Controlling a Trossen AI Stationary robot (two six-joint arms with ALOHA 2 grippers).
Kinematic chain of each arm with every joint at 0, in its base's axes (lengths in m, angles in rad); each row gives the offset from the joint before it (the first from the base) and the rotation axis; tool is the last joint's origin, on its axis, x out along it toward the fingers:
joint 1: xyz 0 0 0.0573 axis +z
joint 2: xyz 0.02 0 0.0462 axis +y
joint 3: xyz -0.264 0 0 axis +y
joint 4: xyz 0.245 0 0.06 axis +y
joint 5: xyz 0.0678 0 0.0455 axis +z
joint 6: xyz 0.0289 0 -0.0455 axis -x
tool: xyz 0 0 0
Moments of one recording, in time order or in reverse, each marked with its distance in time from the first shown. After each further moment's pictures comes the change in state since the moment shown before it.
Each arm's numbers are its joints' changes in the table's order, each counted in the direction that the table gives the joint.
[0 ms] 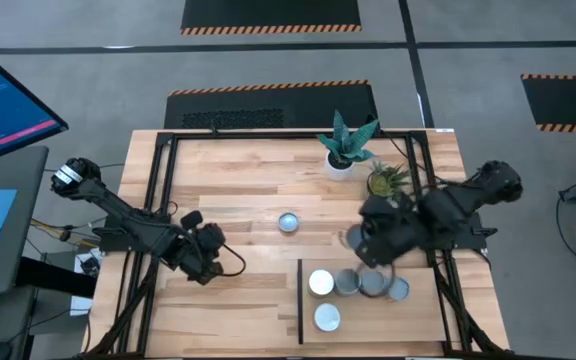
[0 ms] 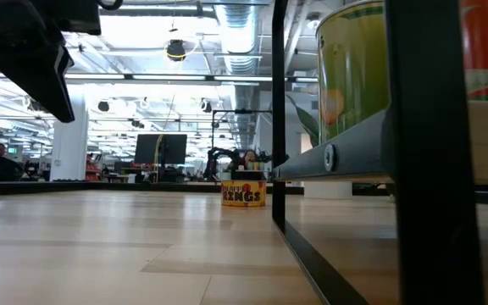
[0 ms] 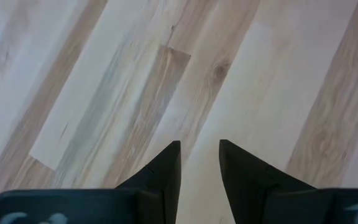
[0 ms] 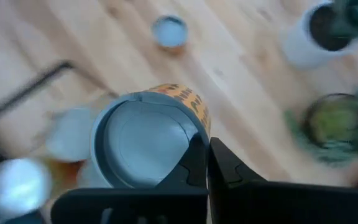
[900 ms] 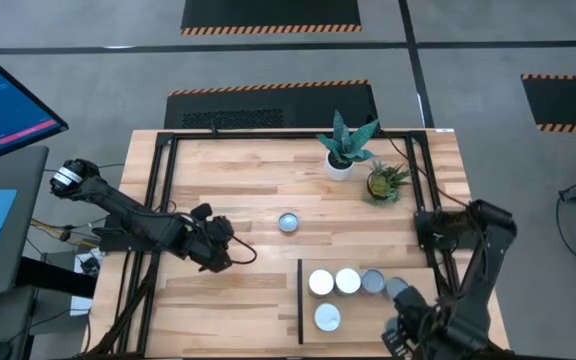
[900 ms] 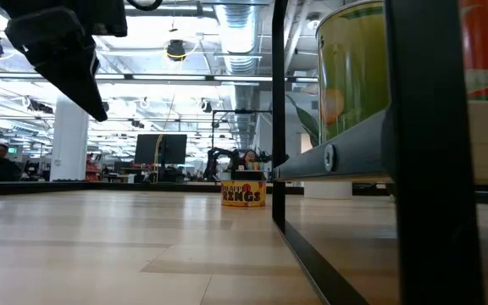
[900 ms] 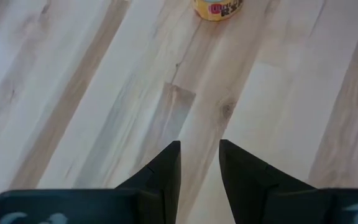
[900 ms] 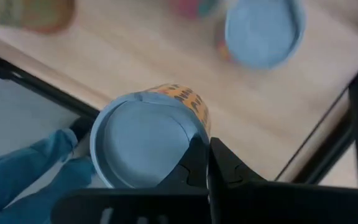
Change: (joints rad) left arm 0.118 0.000 0.000 -0.117 0.016 -0.181; right arm 0.533 0.302 -0.001 -0.033 0.335 -0.986
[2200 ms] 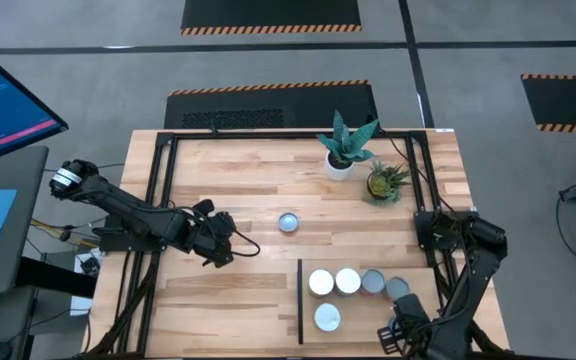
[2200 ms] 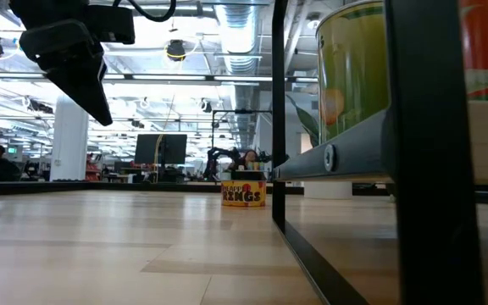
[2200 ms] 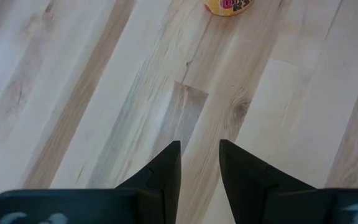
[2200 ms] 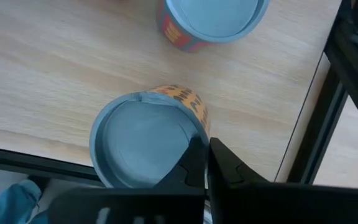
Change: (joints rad) left arm 0.061 0.000 0.000 0.000 -0.033 -0.079; right arm 0.011 0.143 0.053 0.028 0.084 -0.211
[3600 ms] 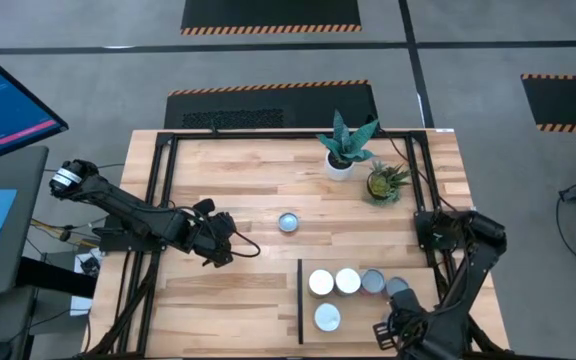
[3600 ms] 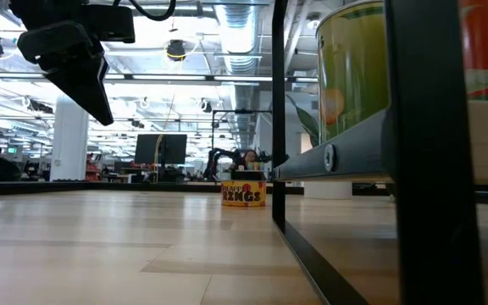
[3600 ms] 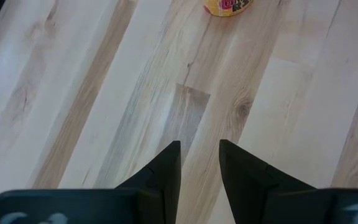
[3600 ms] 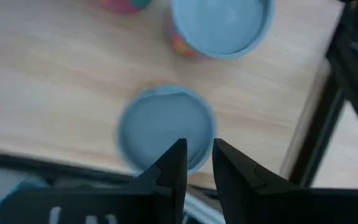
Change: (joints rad) left arm 0.000 0.000 0.000 0.000 0.009 -0.034; right arm -0.039 -0.024 -0.003 0.004 0.004 0.026
